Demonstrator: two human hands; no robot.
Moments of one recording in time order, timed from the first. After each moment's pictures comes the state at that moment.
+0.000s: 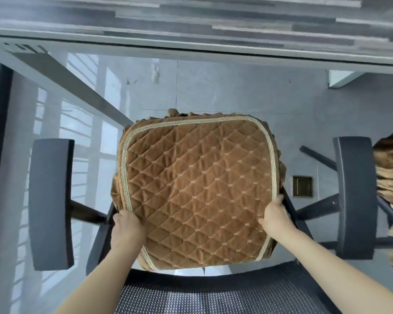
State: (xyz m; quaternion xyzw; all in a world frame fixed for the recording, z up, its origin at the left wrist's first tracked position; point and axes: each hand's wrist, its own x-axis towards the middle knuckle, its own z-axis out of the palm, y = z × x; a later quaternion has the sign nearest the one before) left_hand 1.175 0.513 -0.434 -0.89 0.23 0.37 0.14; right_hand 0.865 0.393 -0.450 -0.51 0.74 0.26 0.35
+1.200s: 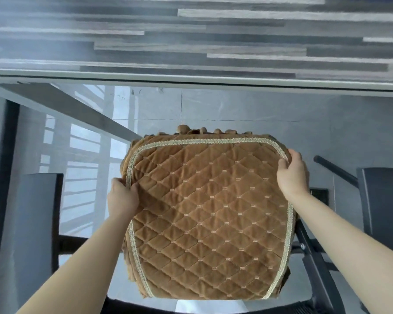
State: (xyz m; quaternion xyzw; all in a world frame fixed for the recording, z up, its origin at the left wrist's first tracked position) left_hand 1.232 0.402 -0.466 -0.93 0.15 0.31 -0.09; right_hand 0.892 0.251 -0.472 -0.50 0.79 -0.08 0.35
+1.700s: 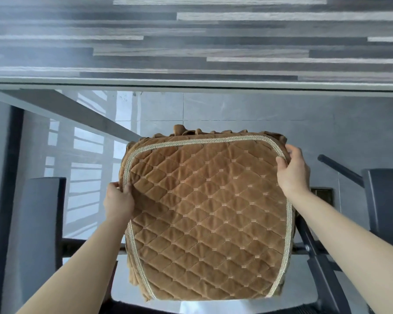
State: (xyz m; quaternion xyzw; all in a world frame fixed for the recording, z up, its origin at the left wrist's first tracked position) left_hand 1.248 0.409 -0.474 -0.94 0.10 0.30 -0.15; right_hand 0.901 0.245 -0.467 -0.53 0.77 -0.11 0.34
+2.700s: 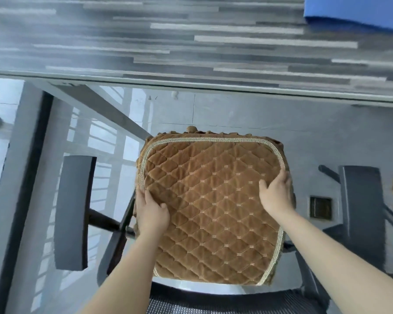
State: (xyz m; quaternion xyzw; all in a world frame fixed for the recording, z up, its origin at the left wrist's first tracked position) left_hand 1.166 0.461 -0.450 -0.91 0.20 0.35 -0.05; right_hand 0.909 0.307 -0.439 -0.56 0.75 0.05 0.36
